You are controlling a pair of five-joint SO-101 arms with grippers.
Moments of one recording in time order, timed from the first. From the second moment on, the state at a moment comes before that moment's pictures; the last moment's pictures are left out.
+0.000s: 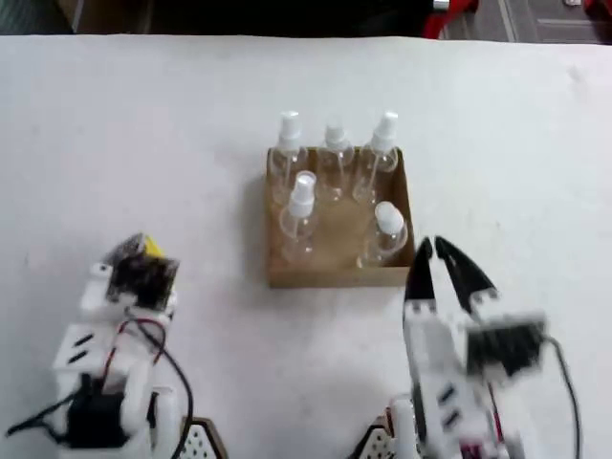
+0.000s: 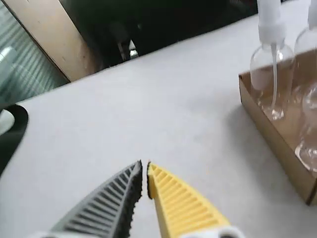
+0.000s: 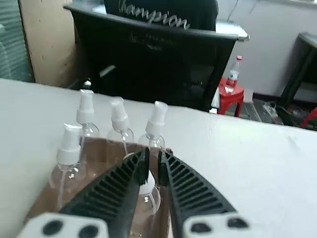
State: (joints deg) left arm -8.0 -104.4 79.3 62.5 -18.9; right arm -5.9 -103.1 56.3 66.6 9.3
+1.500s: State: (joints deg) left arm -8.0 -103.8 97.1 73.7 -8.0; right arm 5.1 -103.0 96.4 72.4 9.3
